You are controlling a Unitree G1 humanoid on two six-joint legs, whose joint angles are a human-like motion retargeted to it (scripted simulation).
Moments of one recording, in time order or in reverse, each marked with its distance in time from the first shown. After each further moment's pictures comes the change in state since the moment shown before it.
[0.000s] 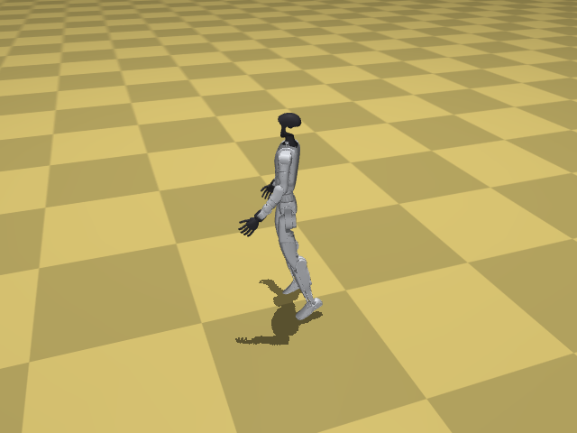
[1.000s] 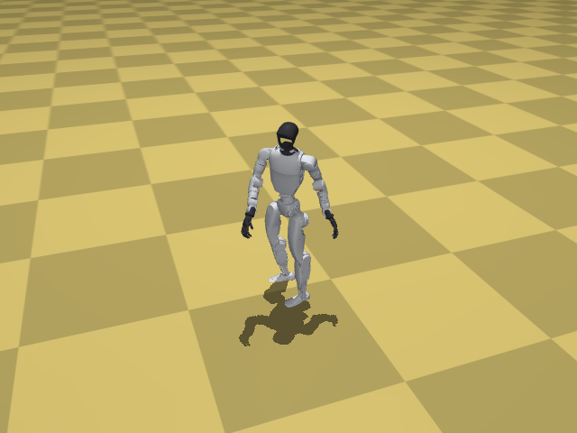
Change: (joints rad) left arm 0.261 0.045 0.215 0.030 -0.132 -0.047 0.063; right arm -0.474 0.189 0.365 -0.214 -0.235 -0.020 -0.018; waist 0.704 -0.204 0.235; left_leg -0.173 -0.187 -0.387 -0.170 -0.281 0.045; right_leg -0.044 -0.233 -0.602 0.116 -0.387 -0.120
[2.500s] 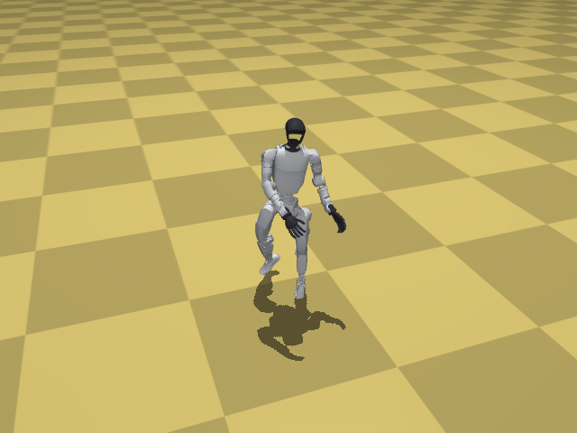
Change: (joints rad) left arm -0.134 0.012 -0.058 -0.199 0.000 -0.017 0.017; right arm -0.056 0.147 0.144 -0.064 -0.092 -0.026 0.080; waist 0.017 -0.006 -0.198; left_leg 0.025 0.050 0.365 0.000 0.369 0.027; right_leg 0.058 -0.116 -0.052 0.111 0.686 -0.006
